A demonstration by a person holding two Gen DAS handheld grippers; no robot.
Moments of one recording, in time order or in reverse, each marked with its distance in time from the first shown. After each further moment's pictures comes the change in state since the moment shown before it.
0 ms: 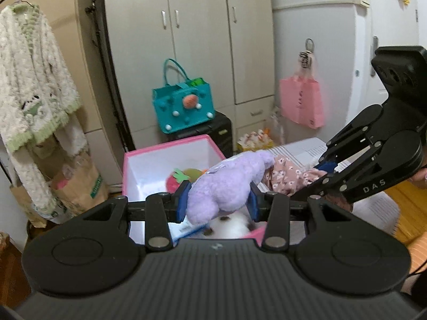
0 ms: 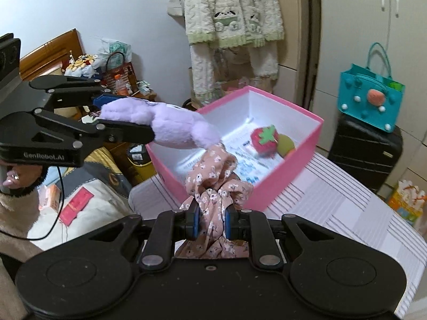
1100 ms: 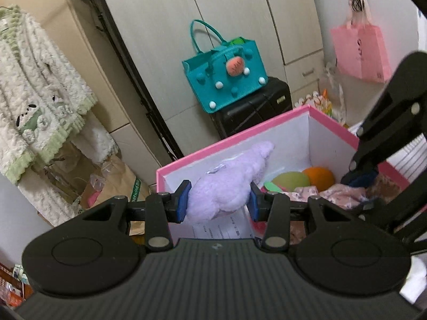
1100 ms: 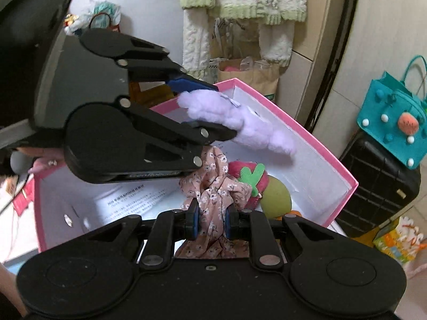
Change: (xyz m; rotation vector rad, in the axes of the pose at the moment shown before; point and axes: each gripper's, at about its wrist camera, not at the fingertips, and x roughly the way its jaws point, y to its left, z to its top) left arm 0.223 0.082 0.010 0.167 0.149 0.178; right arm 0.178 -0.058 0.093 -0.149 0.143 -0.027
